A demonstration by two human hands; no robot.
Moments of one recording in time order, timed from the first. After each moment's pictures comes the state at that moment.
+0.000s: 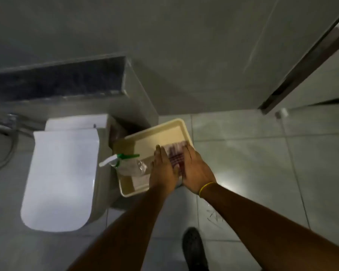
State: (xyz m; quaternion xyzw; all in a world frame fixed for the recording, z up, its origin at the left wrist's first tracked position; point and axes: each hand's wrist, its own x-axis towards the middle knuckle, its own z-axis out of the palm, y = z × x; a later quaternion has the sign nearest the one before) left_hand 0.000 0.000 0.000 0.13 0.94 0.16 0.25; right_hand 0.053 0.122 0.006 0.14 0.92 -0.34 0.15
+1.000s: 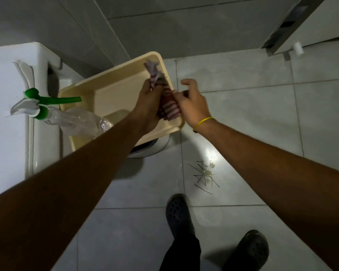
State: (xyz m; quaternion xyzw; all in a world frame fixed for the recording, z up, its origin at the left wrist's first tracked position) left_hand -0.037 0.069 -0.108 -0.12 0.64 0.68 0.35; right_hand 0.029 0.179 -0.135 0.37 0.71 -0.60 0.03
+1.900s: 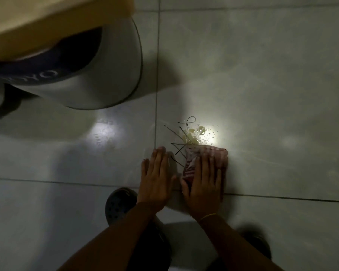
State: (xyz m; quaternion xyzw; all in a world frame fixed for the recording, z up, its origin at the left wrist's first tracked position) left_hand 0.339 -0.047 -0.509 0.24 0.92 0.09 0.28; right_hand 0.437 0.098 -0.516 0.26 0.94 -0.21 0.07
